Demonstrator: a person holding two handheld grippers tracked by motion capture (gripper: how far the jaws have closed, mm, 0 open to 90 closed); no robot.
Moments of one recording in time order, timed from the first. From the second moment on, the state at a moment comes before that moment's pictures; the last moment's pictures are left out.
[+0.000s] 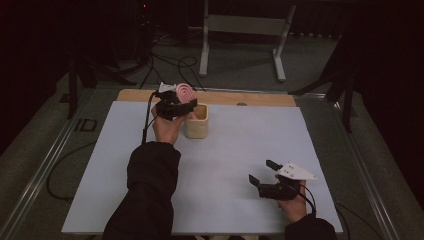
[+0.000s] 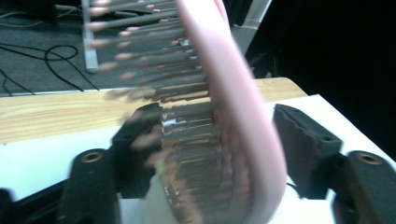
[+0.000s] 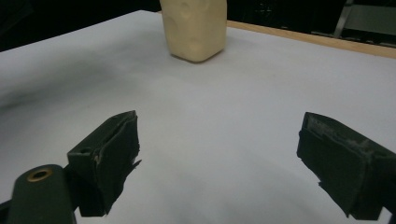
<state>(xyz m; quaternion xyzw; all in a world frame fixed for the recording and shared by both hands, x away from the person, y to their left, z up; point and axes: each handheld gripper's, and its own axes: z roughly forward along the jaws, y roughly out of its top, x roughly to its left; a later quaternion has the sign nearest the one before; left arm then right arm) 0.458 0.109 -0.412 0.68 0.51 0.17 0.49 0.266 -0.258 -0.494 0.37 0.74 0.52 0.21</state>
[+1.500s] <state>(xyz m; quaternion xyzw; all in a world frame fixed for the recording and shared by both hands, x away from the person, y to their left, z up) 0.365 0.164 -0.422 0.73 0.43 0.23 0.47 0.265 -0.258 -0.494 0.37 0.74 0.52 0.21</state>
